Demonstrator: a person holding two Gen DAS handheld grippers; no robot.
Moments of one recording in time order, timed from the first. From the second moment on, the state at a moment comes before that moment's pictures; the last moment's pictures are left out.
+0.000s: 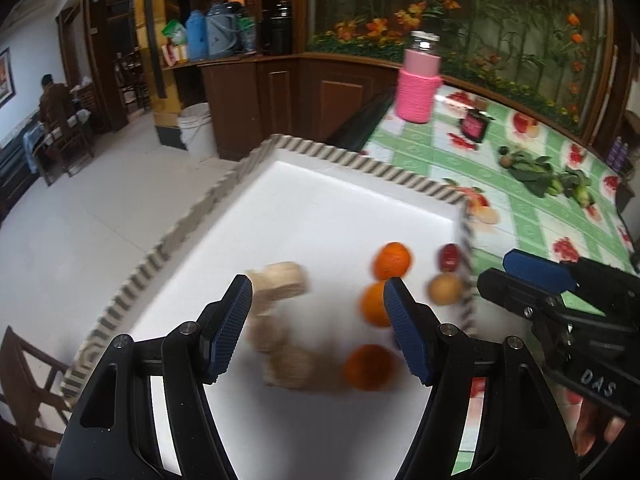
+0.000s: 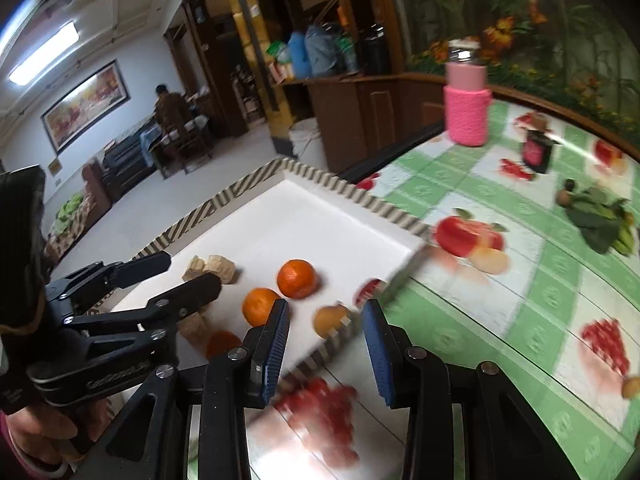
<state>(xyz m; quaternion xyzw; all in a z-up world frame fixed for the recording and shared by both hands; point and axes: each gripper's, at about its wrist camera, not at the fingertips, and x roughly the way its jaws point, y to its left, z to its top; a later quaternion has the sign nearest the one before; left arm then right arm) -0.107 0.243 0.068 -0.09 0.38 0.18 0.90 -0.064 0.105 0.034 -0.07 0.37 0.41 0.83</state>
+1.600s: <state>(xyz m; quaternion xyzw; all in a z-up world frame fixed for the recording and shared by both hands) 0.004 -0.001 0.053 0.02 0.41 -0.05 0.91 -0.029 -0.212 0.001 0.05 0.41 0.13 0.90</state>
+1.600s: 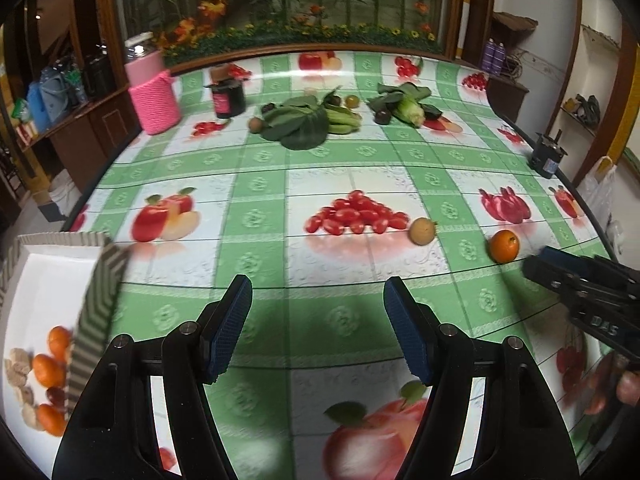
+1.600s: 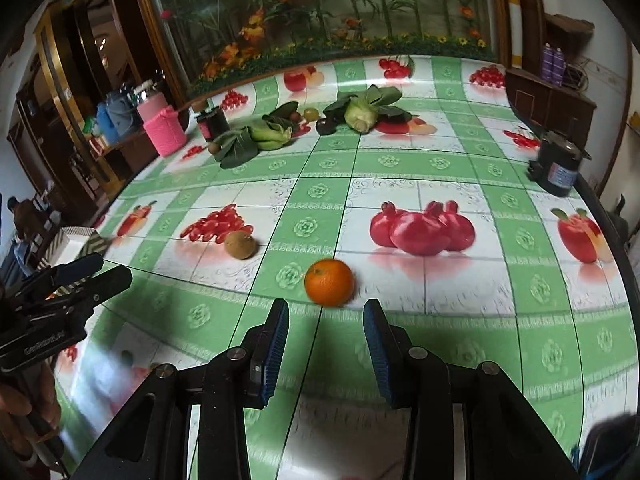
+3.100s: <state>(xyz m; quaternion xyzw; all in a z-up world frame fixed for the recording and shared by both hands) 0.003 0.008 0.049 0.04 0.41 -0.07 0.91 -0.024 -0.169 0.006 0.08 0.39 0.26 0.88</state>
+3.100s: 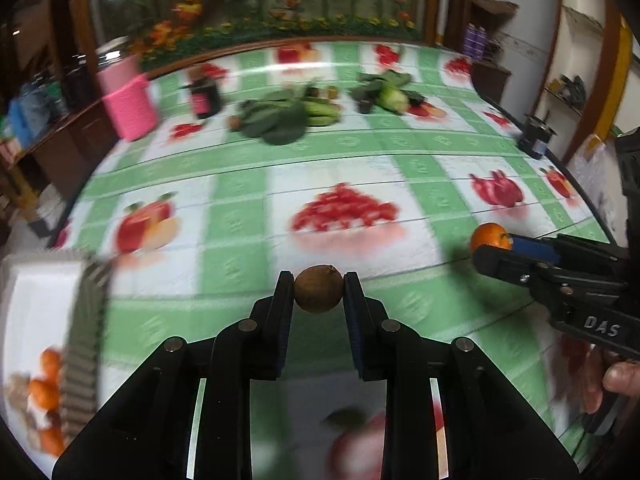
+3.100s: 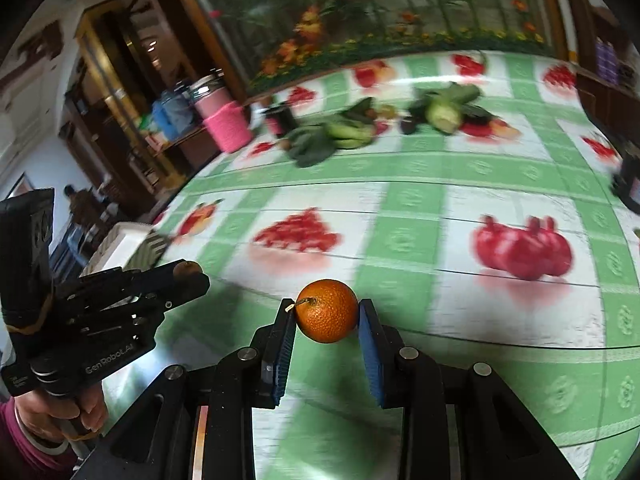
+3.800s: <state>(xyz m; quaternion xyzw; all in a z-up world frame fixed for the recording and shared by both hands) -0.095 0.189 0.099 0.01 0.33 0.14 0.93 -0.075 0.051 0.035 -0.01 0.37 0.43 0.82</state>
